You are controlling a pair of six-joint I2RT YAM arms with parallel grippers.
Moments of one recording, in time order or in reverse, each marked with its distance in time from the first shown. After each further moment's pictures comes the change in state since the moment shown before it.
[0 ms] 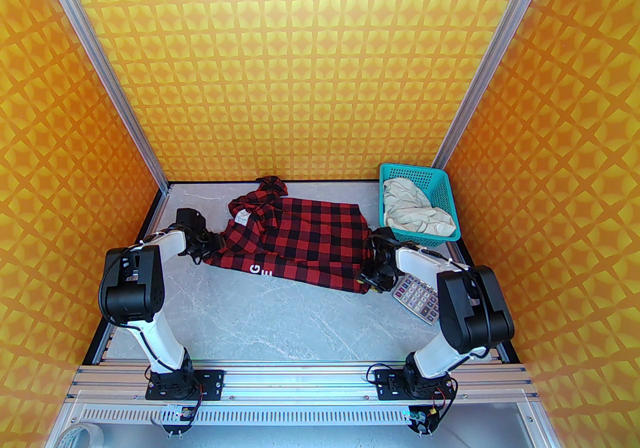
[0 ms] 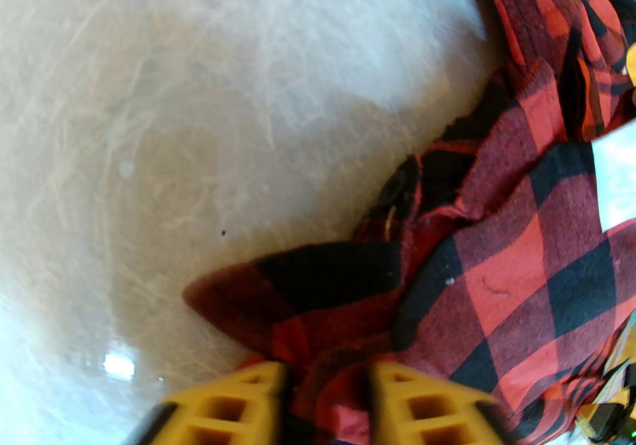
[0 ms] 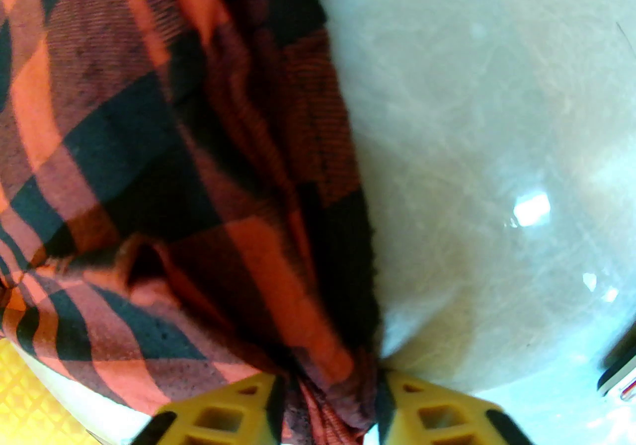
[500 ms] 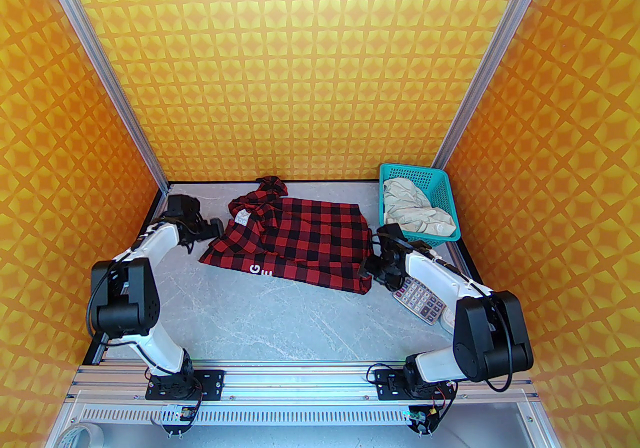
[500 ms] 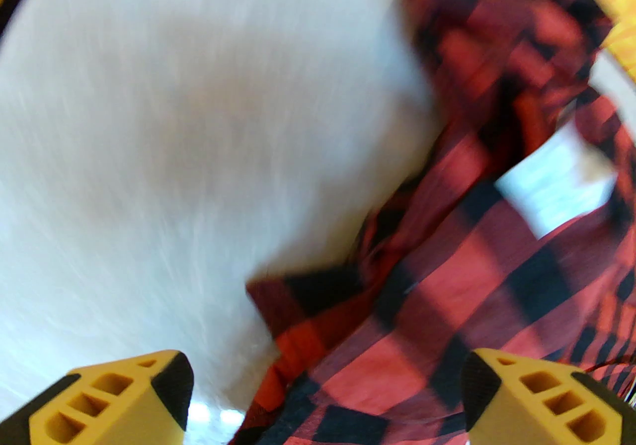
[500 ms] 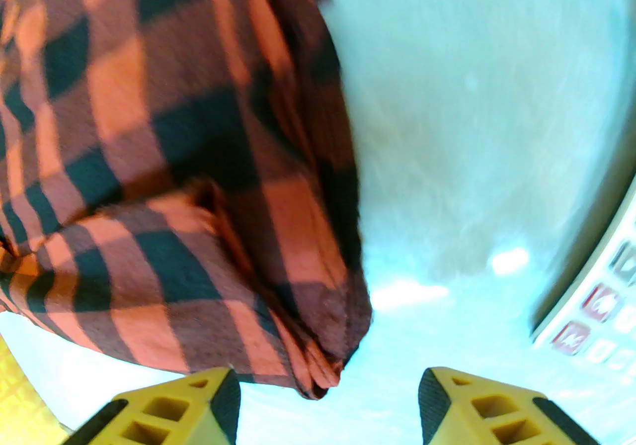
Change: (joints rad) left arm -0.007 -0.074 0.074 -0.132 -0.127 0.158; right arm 0.000 -0.186 -0.063 -0.027 0.039 -0.066
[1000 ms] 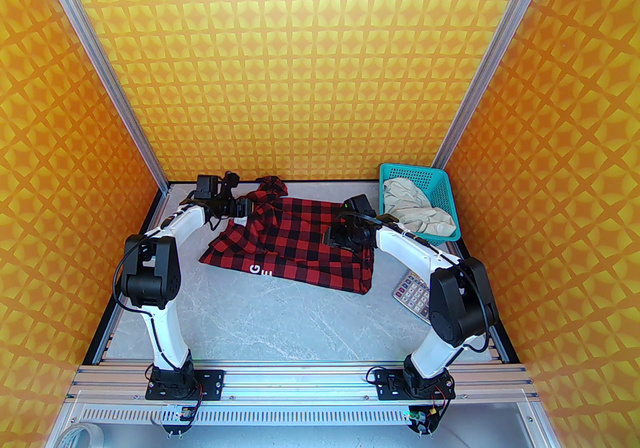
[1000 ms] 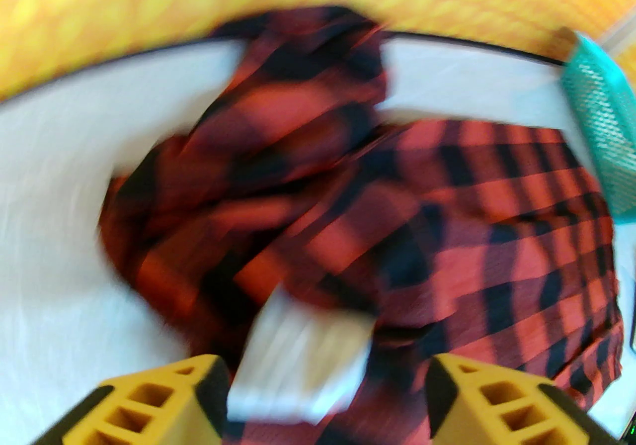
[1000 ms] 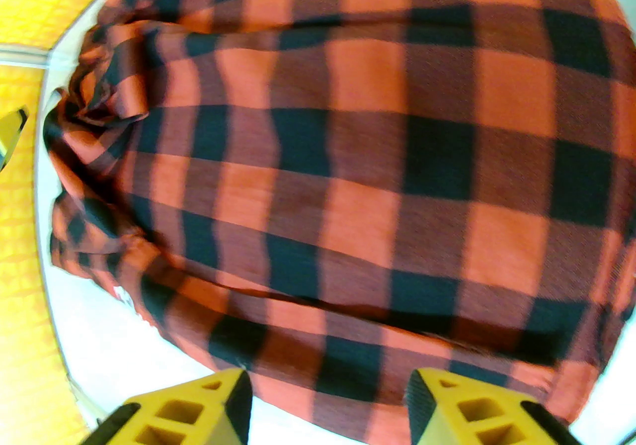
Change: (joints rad) left arm -0.129 0.195 0.303 0.146 0.177 0.200; right arm 0.189 0.183 0.358 0.090 -0.019 -0.092
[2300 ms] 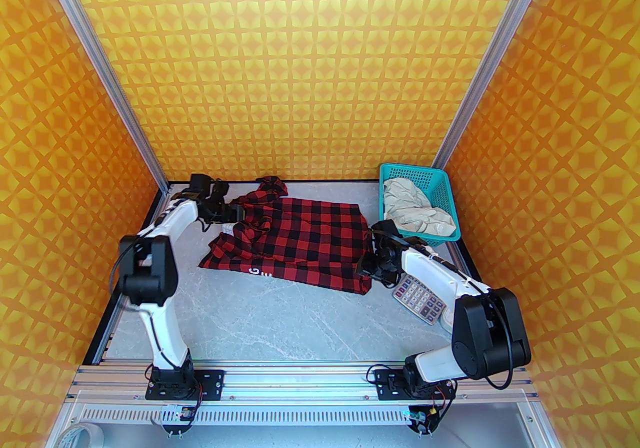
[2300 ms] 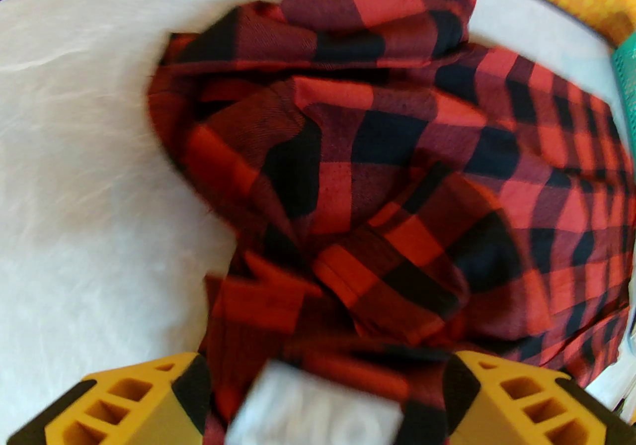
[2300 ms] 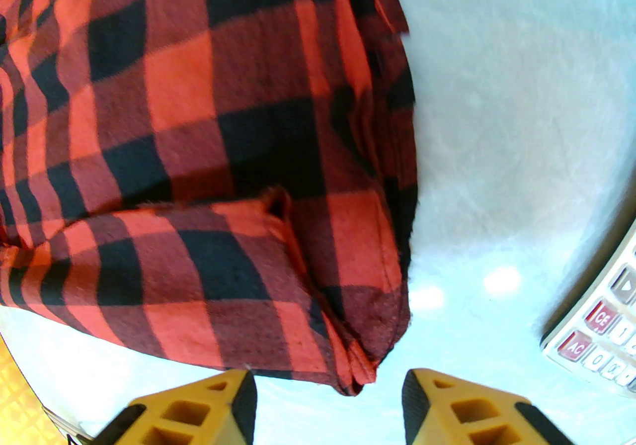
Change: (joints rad) left arm 0.002 0.138 0.246 -0.377 -0.008 0.071; right arm -0.146 -0.181 -0.234 -0.151 0.072 0.023
